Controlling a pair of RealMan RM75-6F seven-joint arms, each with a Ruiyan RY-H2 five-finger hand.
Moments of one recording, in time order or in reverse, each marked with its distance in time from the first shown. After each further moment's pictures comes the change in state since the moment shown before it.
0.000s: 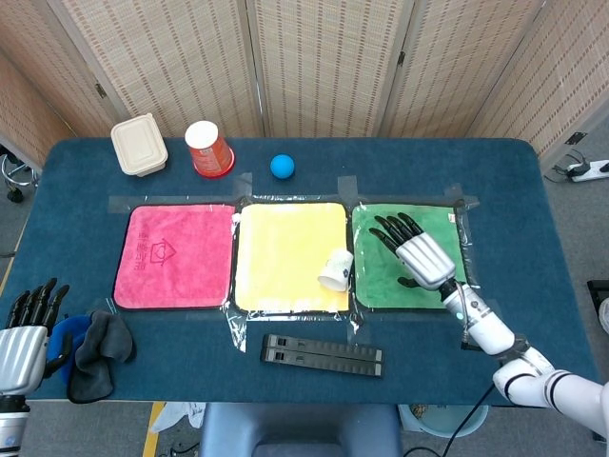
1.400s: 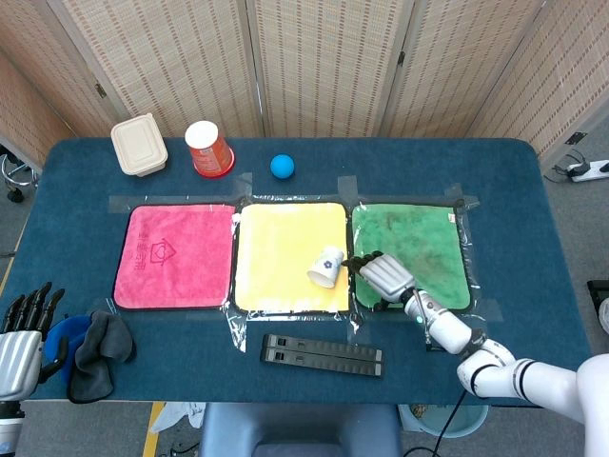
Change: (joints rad) left arm 0.020 0.005 0.010 0.018 0.014 0.018 -0.036; right arm 0.130 -0.044 0.038 -0.141 0.189 -0.375 -0.173
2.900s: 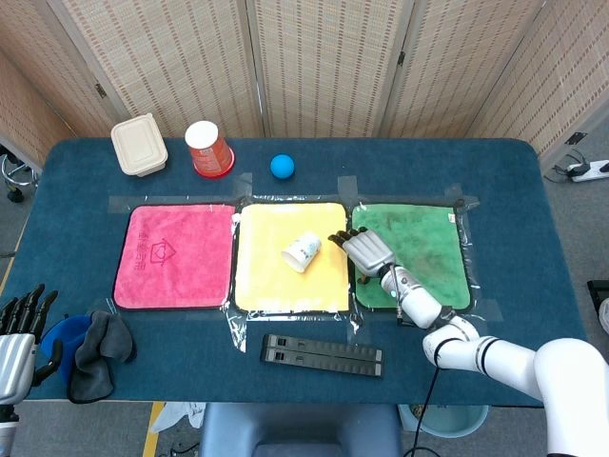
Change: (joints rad) left arm 0.015 0.010 0.002 0.002 0.003 0.011 -0.014; right arm 0.128 -0.116 0.082 0.162 0.214 -0.088 -0.146
